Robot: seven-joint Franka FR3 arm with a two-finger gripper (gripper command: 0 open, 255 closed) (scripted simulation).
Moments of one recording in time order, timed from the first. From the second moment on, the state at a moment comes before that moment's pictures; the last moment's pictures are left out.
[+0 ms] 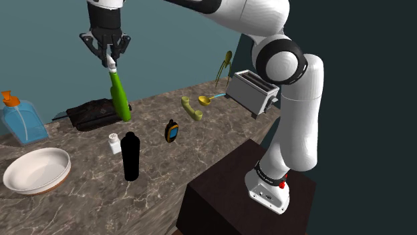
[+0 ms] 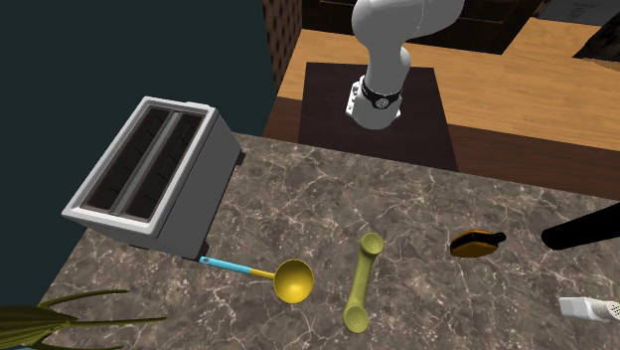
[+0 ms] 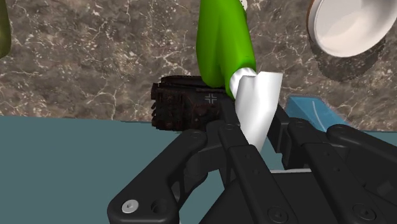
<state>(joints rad) 0.39 0.44 0.16 -1.07 -0.07 1.58 0.57</state>
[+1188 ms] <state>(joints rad) 0.38 0.38 0.16 -1.40 -0.06 1.85 0.57</state>
